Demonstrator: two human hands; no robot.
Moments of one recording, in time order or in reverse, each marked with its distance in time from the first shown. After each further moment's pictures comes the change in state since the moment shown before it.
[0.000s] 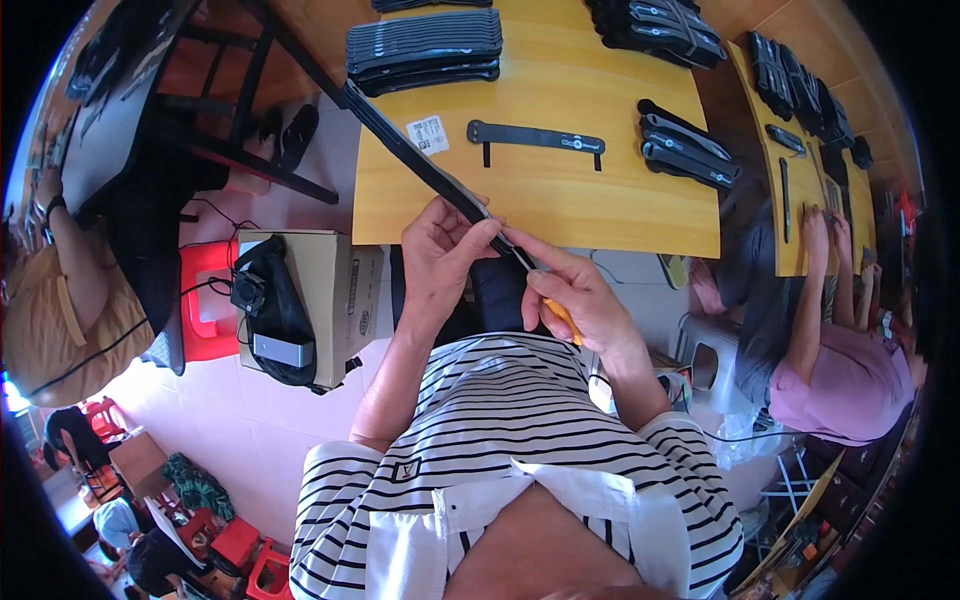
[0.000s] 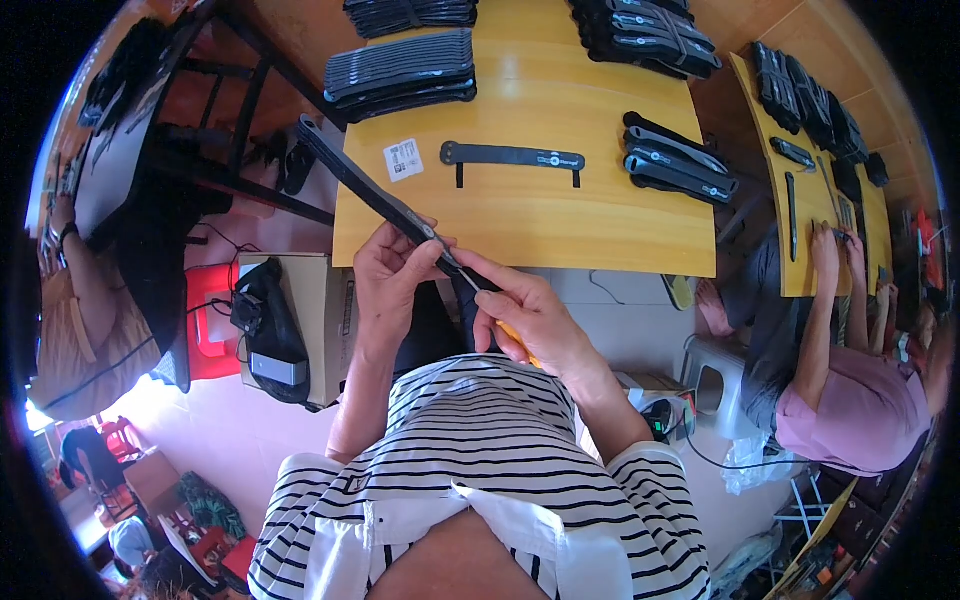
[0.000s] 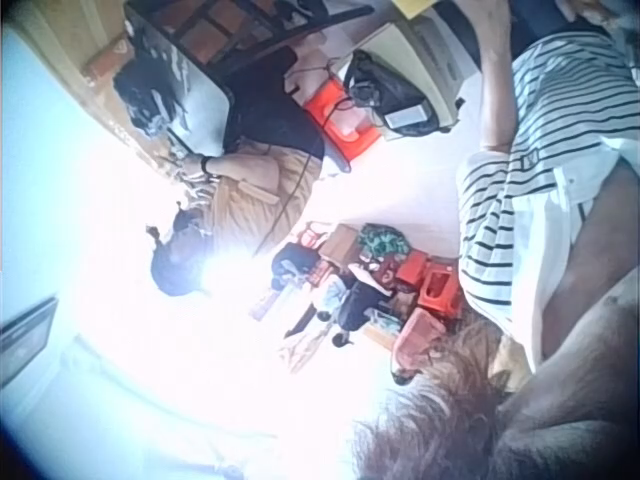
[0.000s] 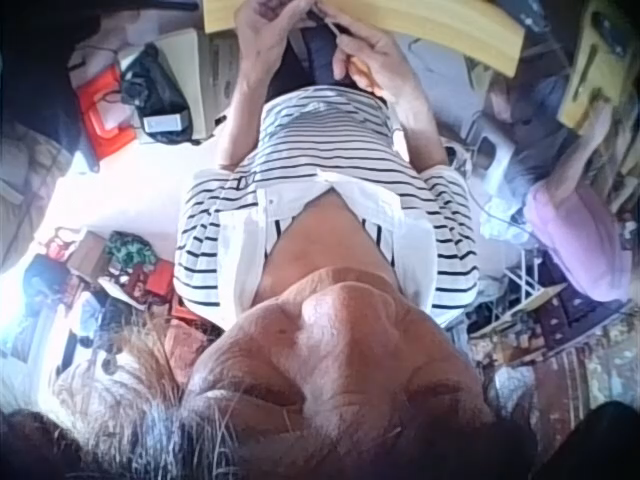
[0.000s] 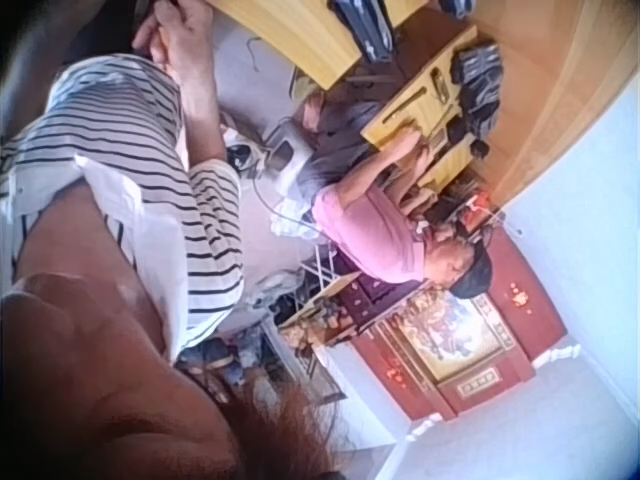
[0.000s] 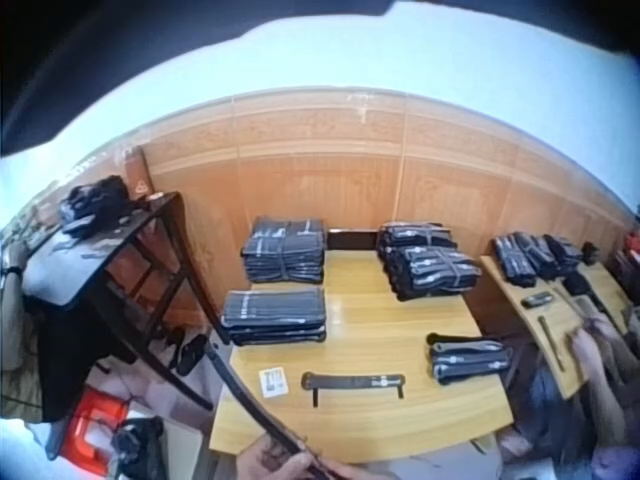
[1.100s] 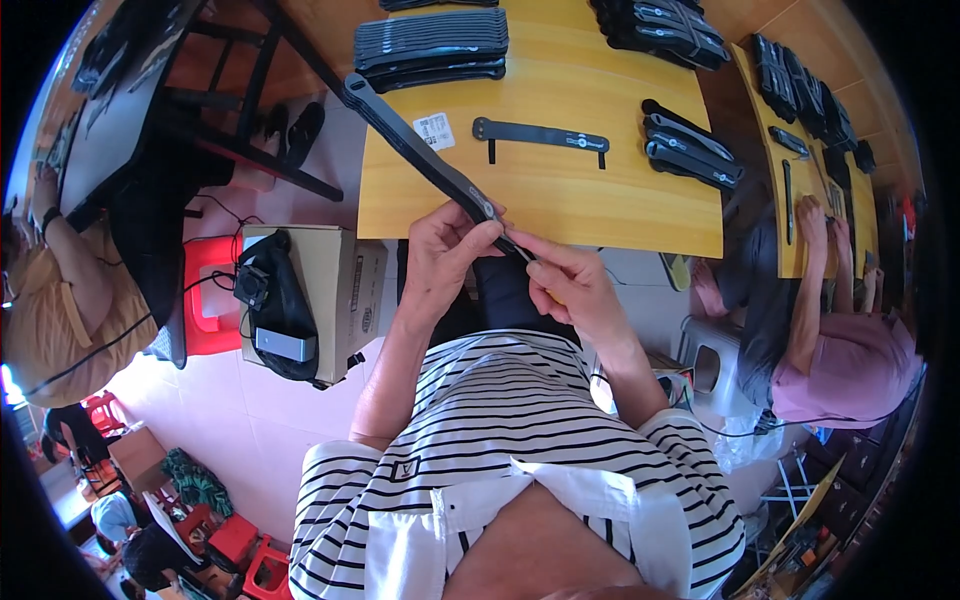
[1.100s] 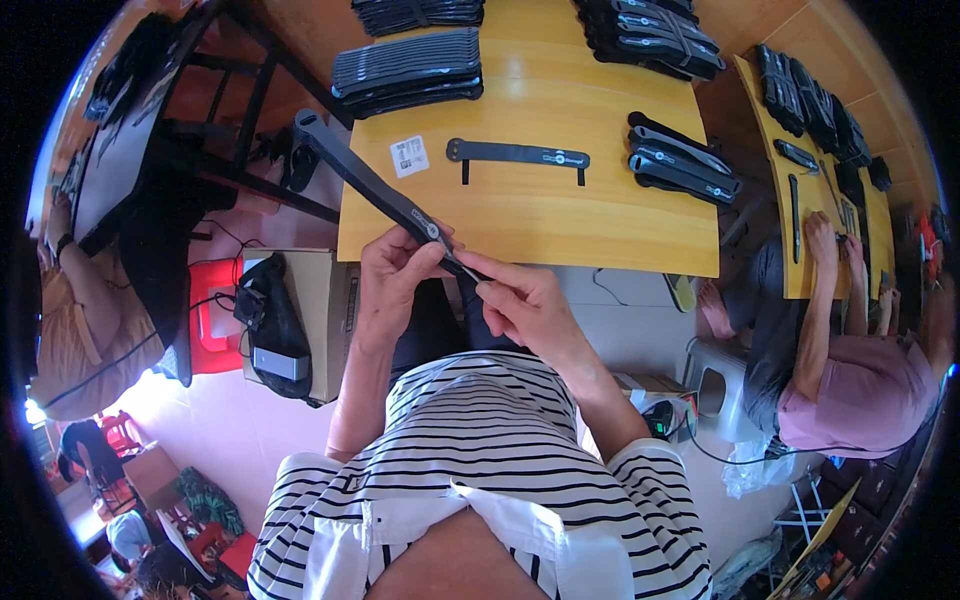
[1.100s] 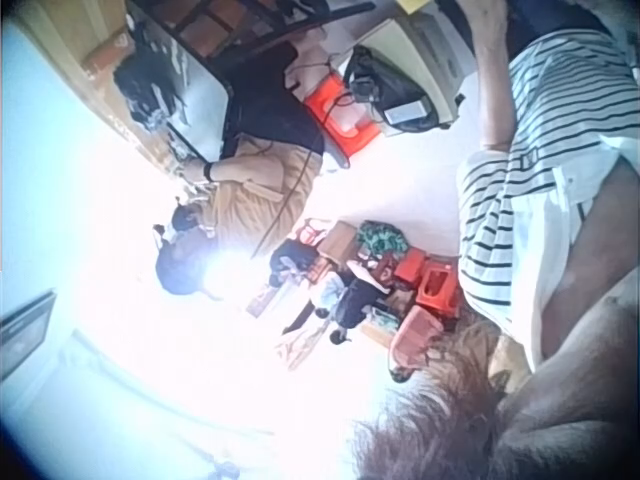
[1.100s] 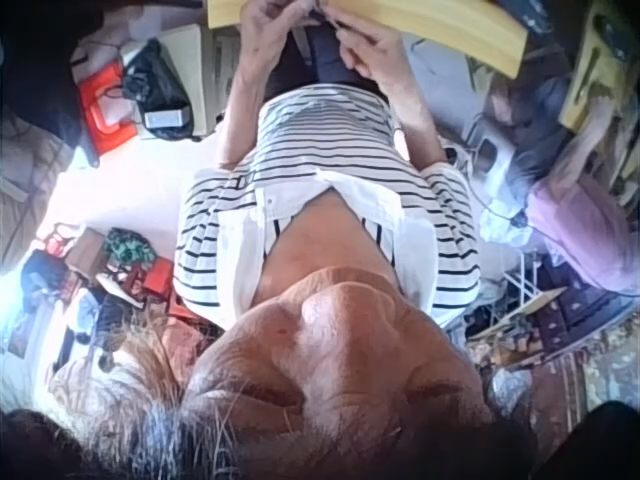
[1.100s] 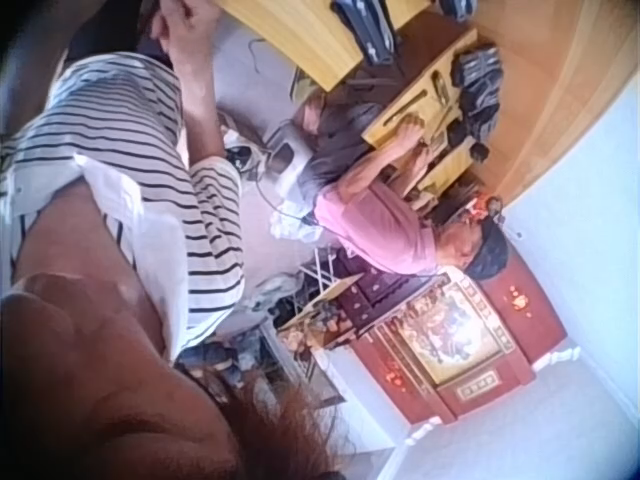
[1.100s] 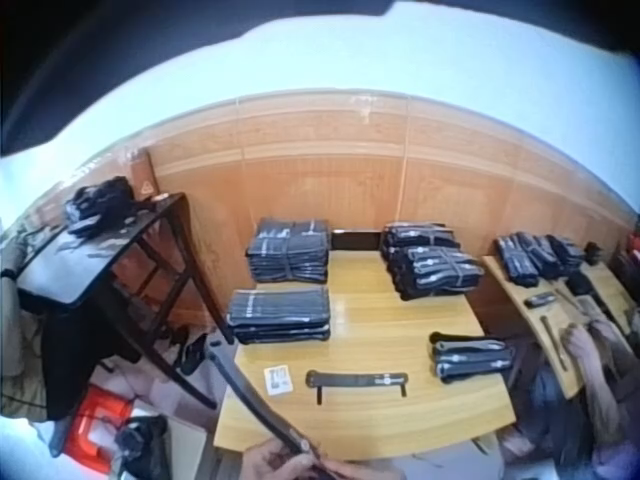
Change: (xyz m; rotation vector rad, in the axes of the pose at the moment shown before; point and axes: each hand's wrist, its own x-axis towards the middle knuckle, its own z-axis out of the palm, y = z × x) left_hand -0.001 -0.005 -0.012 0.072 -0.137 0.022; right_hand 0.004 0.010 0.002 -0.159 0.099 -0.171
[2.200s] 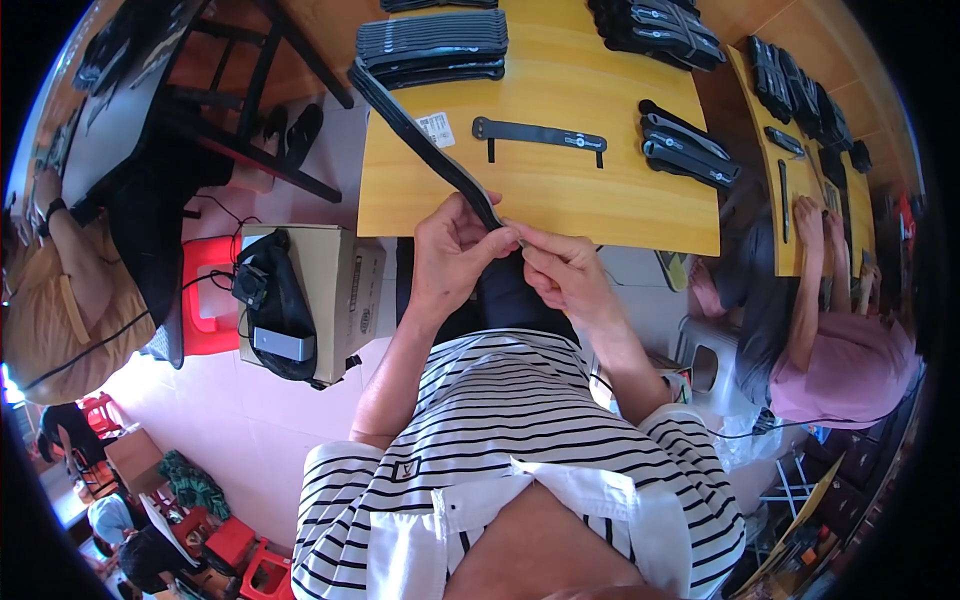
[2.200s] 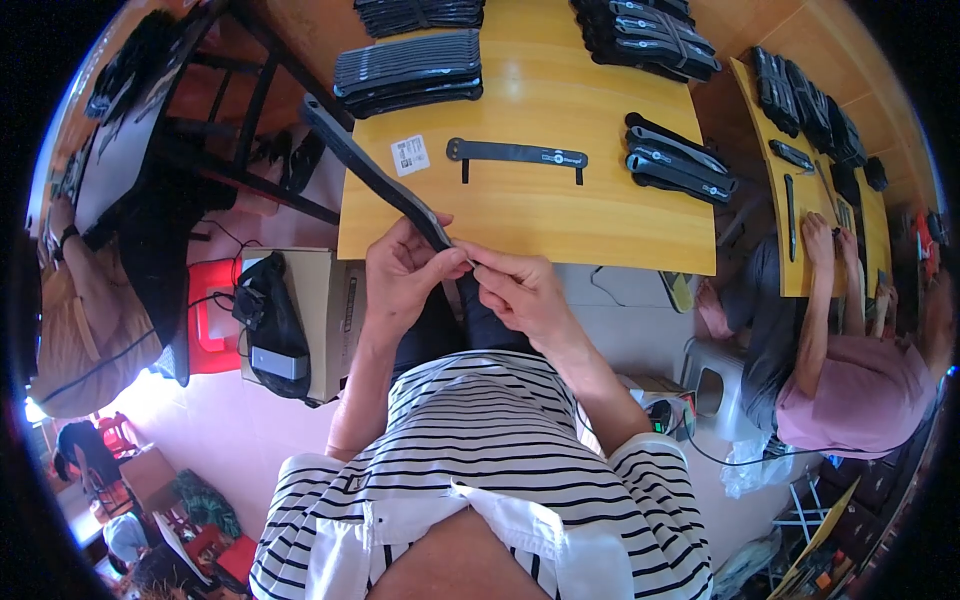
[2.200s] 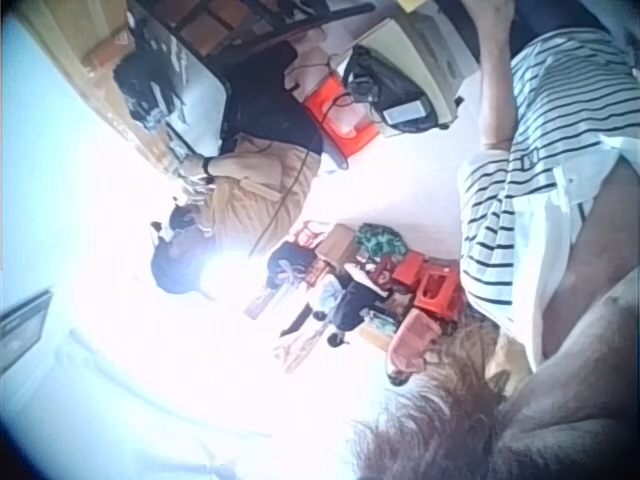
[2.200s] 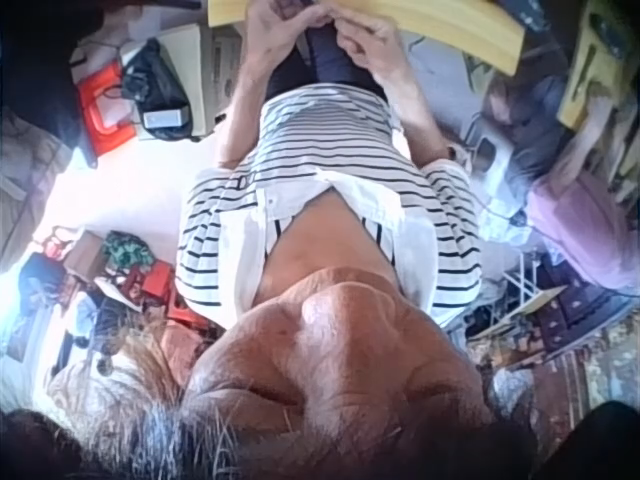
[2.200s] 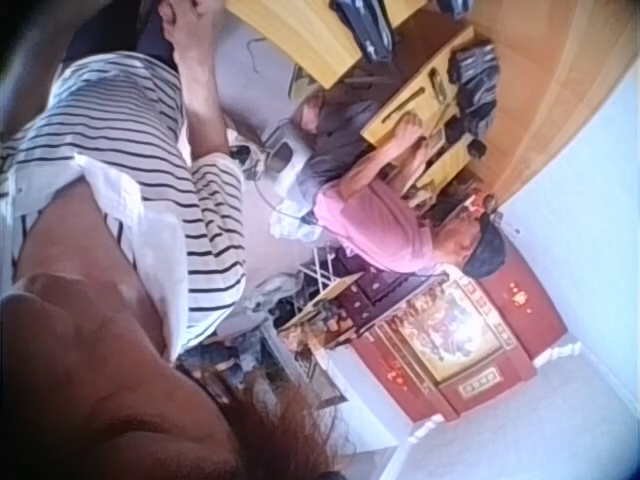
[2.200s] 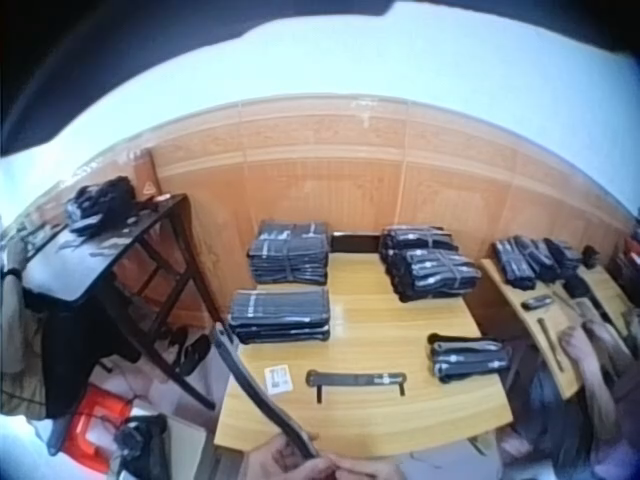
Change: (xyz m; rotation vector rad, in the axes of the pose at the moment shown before) left_hand -0.003 0.004 0.010 0.047 0.050 -0.002; right_hand 0.010 0.009 0.001 0.130 0.002 -0.035
